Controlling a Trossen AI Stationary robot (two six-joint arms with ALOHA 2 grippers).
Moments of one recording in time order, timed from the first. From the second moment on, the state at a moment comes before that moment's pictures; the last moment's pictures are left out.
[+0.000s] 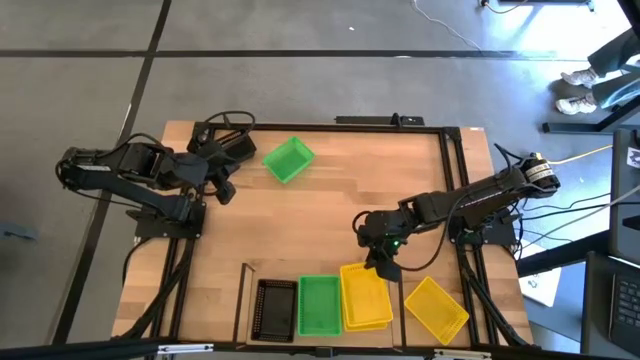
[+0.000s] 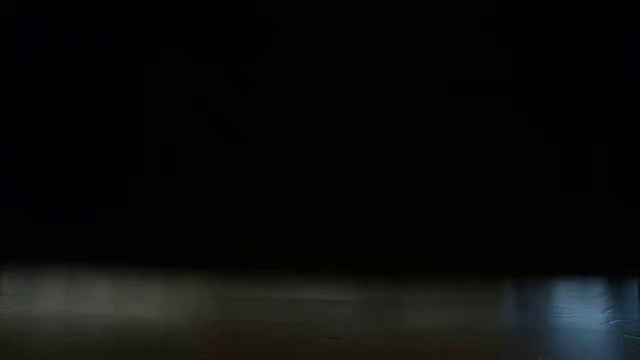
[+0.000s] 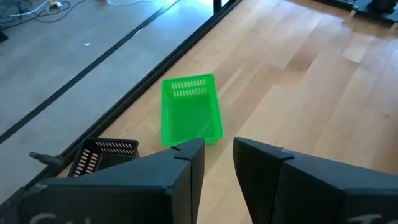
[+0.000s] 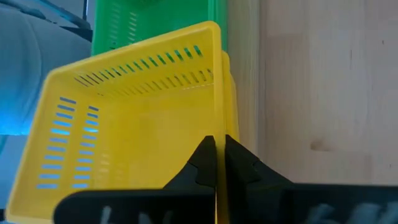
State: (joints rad) left arm -0.14 0.84 1.15 -1.05 -0.66 -0.49; right arm 0.28 1.46 1.03 -0.48 -0.36 0.47
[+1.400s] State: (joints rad) left arm -0.14 0.84 1.15 -1.05 -0.63 -0.46; right arm 0.28 1.46 1.03 -0.42 -0.40 0.52
